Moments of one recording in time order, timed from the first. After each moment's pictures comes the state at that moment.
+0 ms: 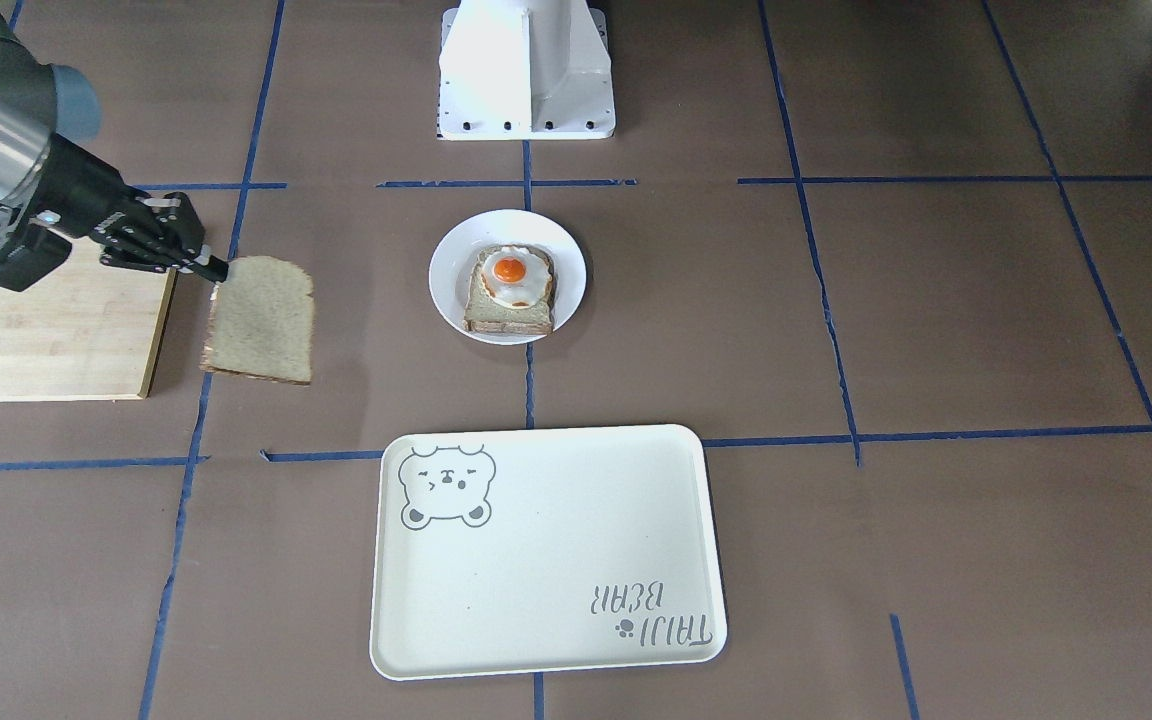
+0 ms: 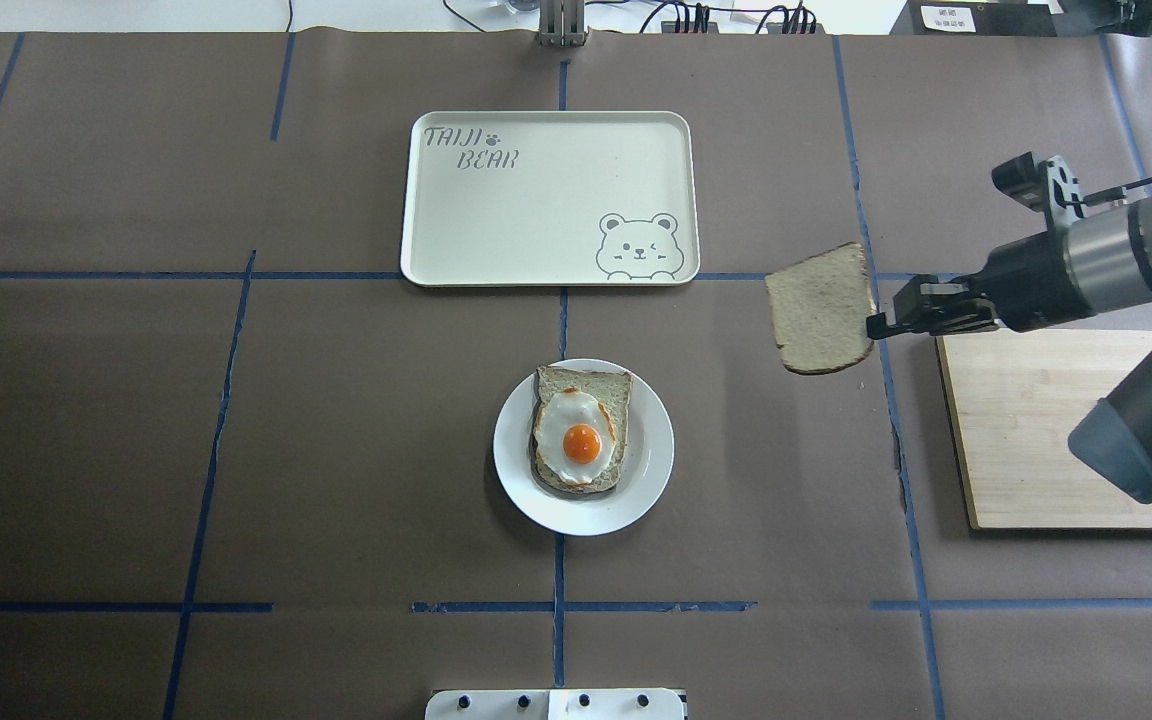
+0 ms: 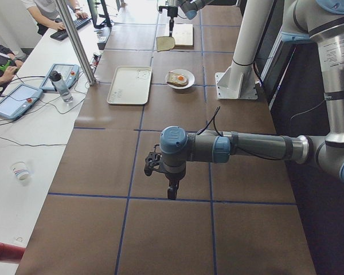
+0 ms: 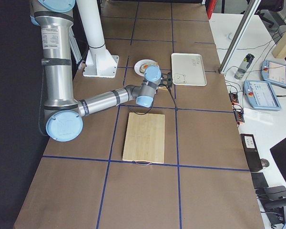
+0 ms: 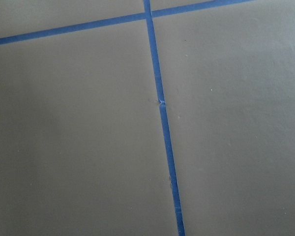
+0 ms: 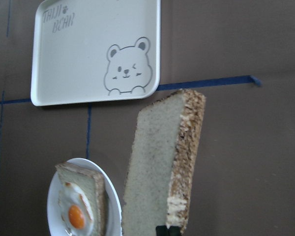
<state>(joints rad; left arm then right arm) -1.52 -1.31 -1.89 -1.54 -2.32 0.11 0.87 -1.42 1.79 -0.62 2.31 1.36</state>
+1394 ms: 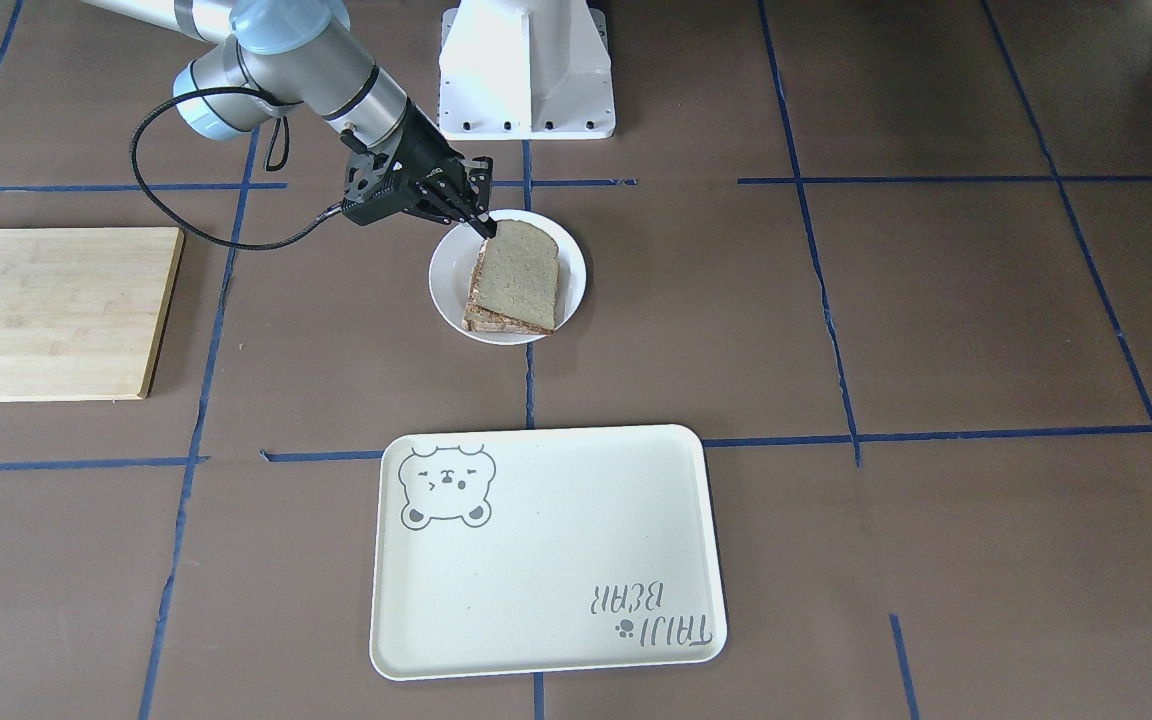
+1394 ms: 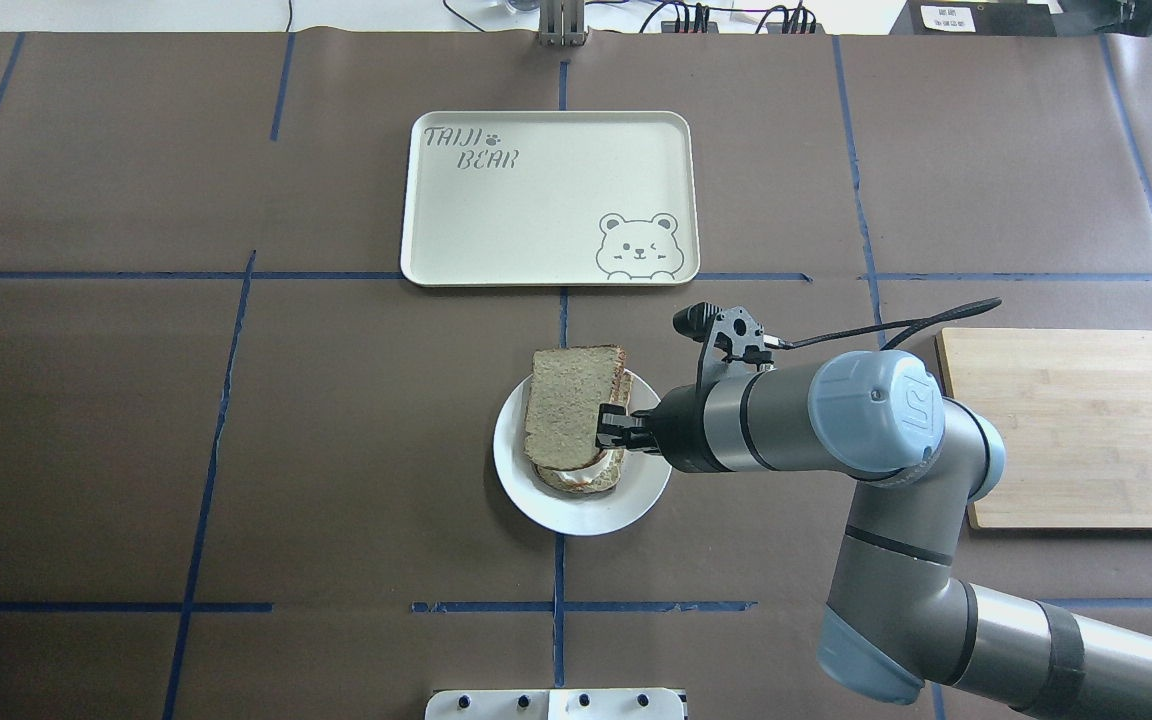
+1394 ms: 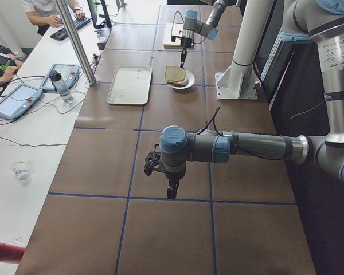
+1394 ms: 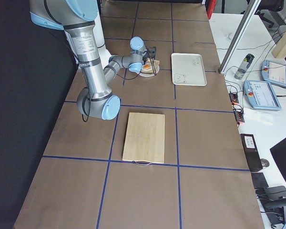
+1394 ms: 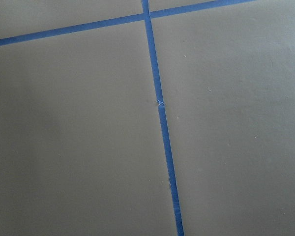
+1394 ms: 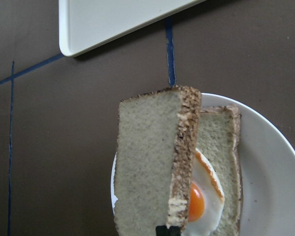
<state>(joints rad) -1.52 -1.31 -1.89 -1.54 -2.32 0.11 0.41 -1.19 1.80 -0.85 1.81 1.54</state>
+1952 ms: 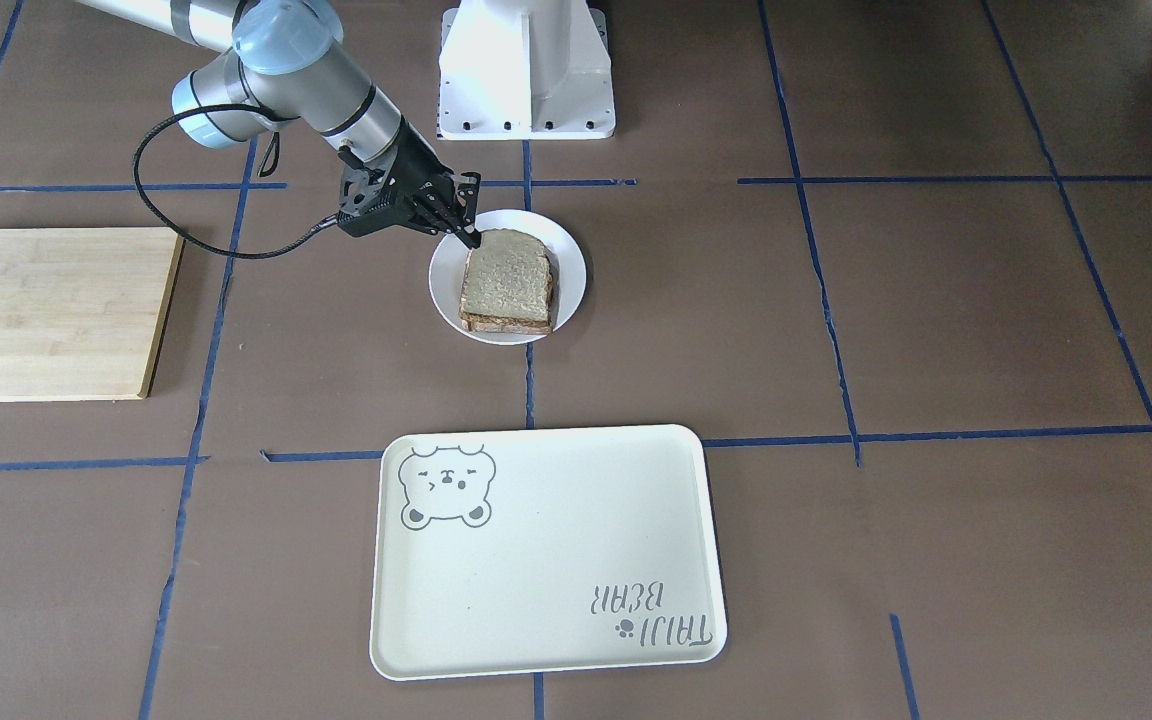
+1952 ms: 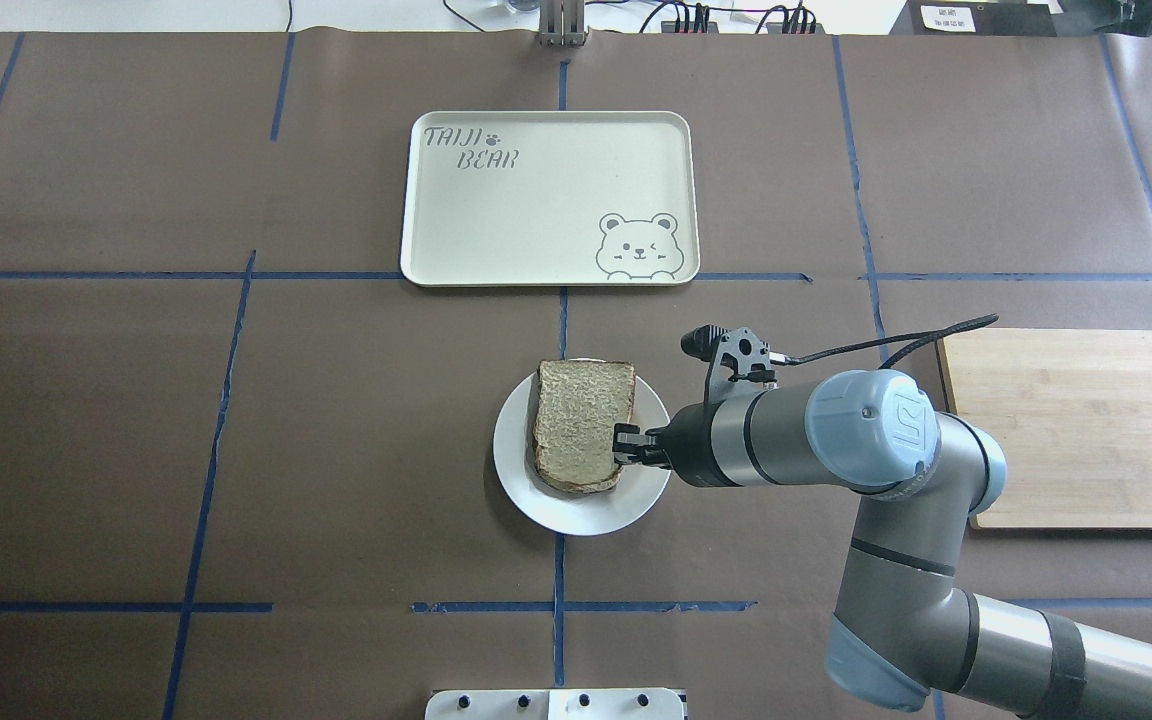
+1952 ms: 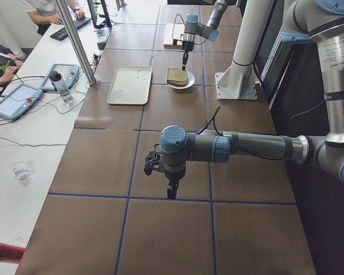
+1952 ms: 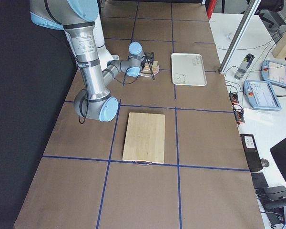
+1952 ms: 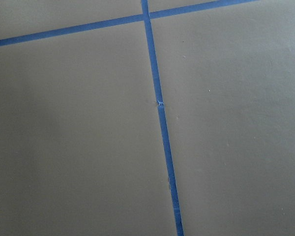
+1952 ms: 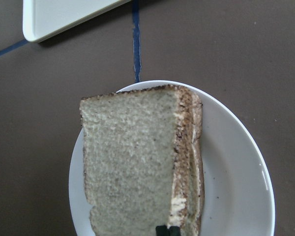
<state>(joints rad) -1.52 -1.31 -1.89 -1.54 -2.32 0.11 0.40 -1.21 1.77 -0.85 1.80 1.52</state>
